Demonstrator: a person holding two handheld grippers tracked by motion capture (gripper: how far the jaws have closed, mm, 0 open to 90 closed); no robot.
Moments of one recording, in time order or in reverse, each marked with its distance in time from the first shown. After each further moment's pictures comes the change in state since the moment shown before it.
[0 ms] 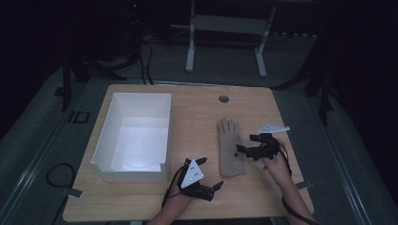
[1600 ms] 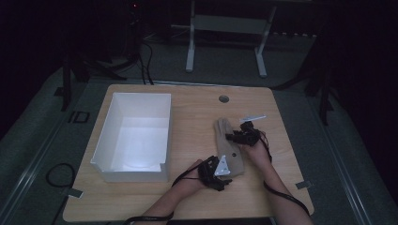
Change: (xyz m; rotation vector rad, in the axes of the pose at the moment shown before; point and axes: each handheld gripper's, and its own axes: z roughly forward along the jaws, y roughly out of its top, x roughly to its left) left arm 0.009 0.012 0.075 0.445 -0.141 0.341; right arm -0.024 0.021 0.085 0.117 -0.016 0.052
